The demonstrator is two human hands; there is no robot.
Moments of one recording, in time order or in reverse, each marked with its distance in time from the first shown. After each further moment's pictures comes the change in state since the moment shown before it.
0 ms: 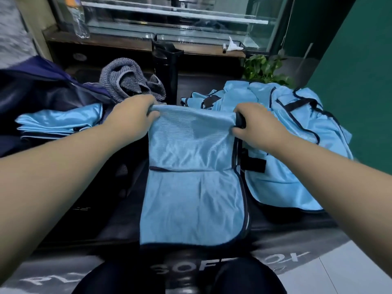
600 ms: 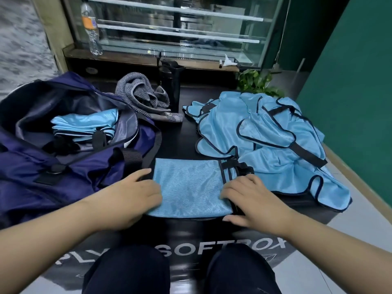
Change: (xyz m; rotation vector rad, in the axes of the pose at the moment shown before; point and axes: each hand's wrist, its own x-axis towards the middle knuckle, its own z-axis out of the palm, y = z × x) left_hand -0.176 -0.006 0.001 0.453 -0.307 0.803; right_hand -0.167 -0.002 0.040 -0.255 -0.053 -0.598
